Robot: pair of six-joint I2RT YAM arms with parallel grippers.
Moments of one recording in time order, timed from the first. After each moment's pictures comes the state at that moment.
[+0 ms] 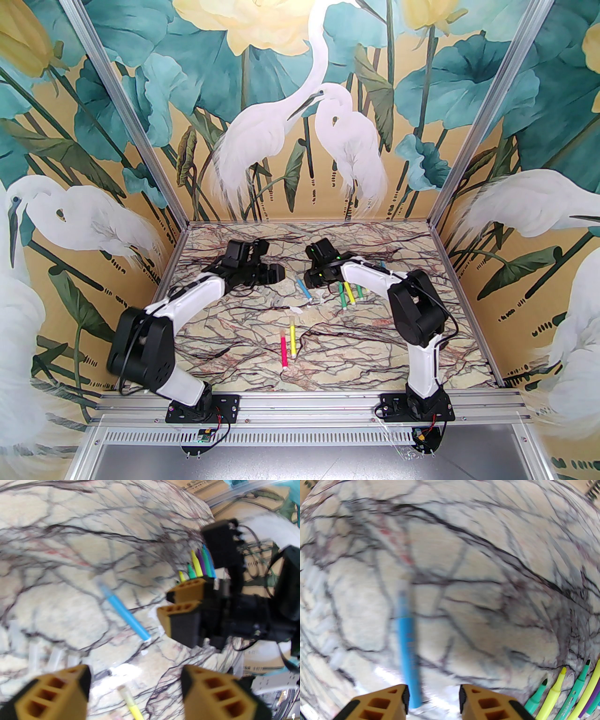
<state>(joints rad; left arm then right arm) -0.29 1.50 0.99 -0.29 0.47 -0.40 0.62 2.01 1.52 -0.56 -0.10 0.21</state>
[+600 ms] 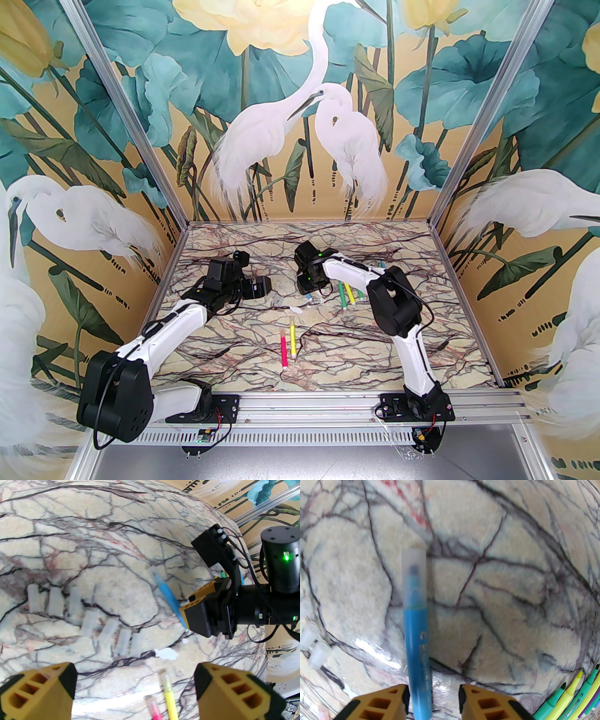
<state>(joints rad) -0.26 1.26 0.78 -0.28 0.27 -0.37 0.67 2.20 1.71 -0.79 -0.02 0.18</state>
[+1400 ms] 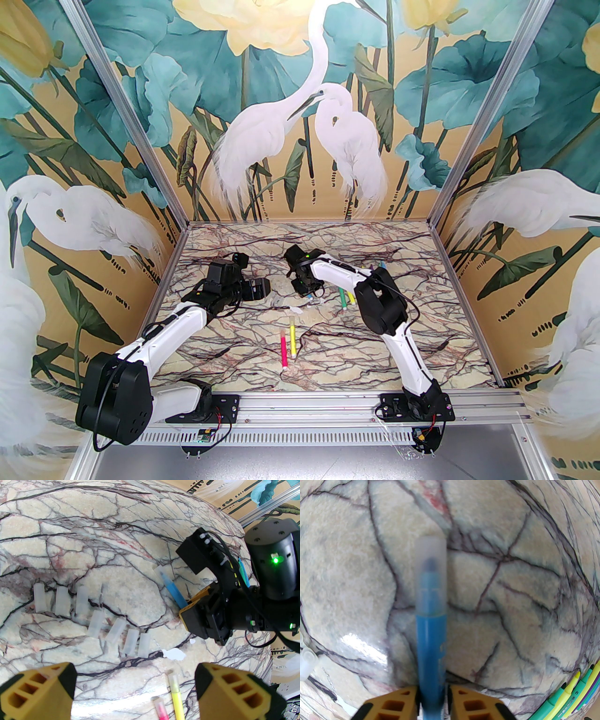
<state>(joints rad) -0.26 1.26 0.76 -0.25 0.26 -0.36 0.72 2.32 1.88 -0.93 0.08 0.16</state>
